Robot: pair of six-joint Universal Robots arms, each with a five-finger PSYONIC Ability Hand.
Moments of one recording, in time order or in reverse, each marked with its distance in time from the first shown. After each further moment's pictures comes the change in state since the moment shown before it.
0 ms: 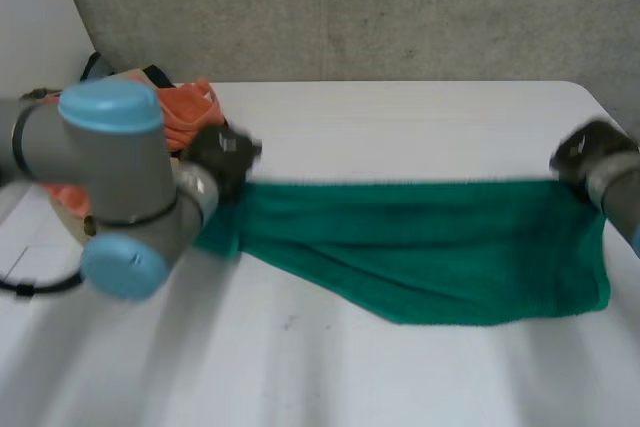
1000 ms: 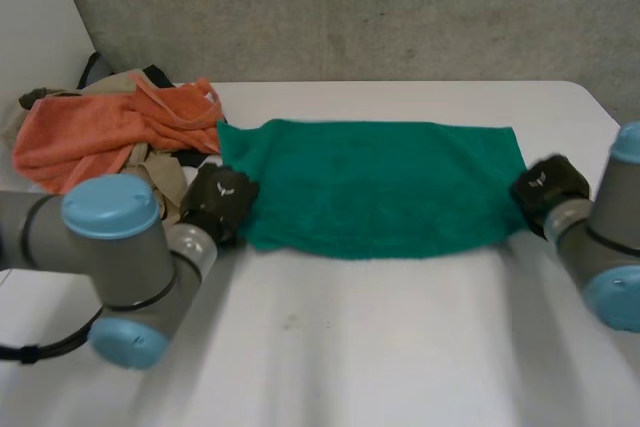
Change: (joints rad) left arm 0.024 0.061 -0.433 0.388 0.049 0.002; right arm 0.036 0.048 0.221 -0.237 -0.050 0.162; left_hand 0.000 0.002 0.003 0.004 0.012; right_hand 0.000 0.000 0.003 0.001 0.009
